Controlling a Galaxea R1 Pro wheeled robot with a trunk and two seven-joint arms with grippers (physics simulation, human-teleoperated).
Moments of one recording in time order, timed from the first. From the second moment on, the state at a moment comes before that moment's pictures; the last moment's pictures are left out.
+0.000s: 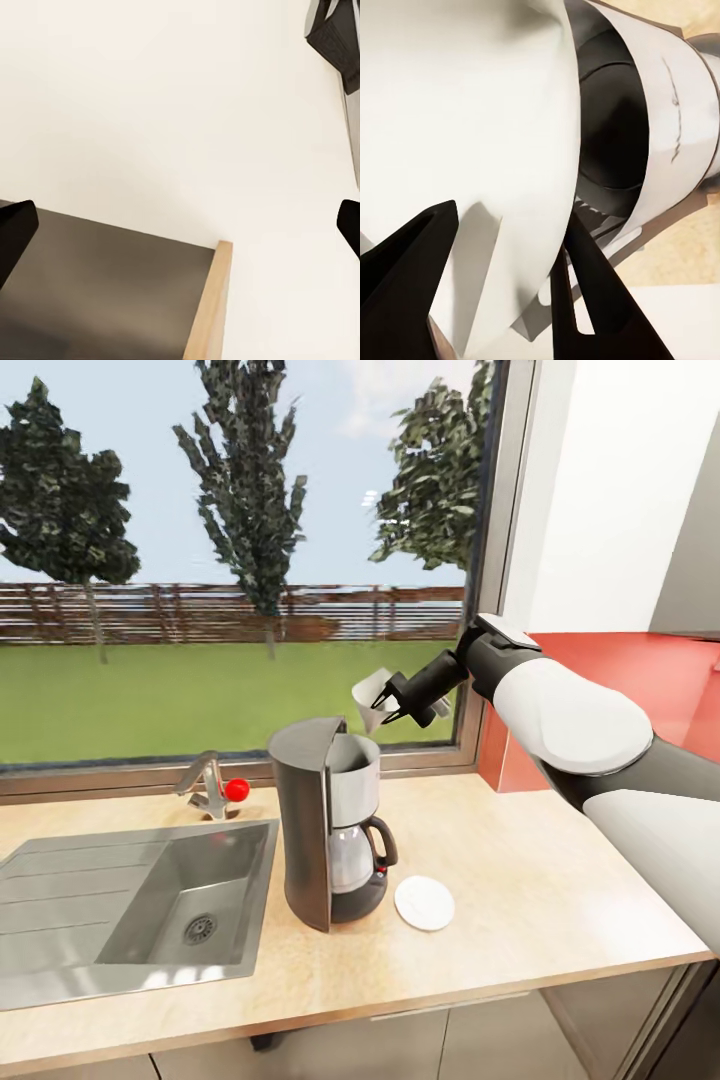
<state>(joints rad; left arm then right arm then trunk) 0.23 0.09 0.14 0.03 0.02 -0.05 0.21 -1.74 0.17 -0.88 -0.15 -0.88 1.02 -1.05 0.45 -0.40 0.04</state>
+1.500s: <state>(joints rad) 0.23 0.09 0.14 0.03 0.02 -0.05 0.21 -1.70 0.17 -0.89 -0.13 -0.90 1.00 -1.05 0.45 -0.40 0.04</state>
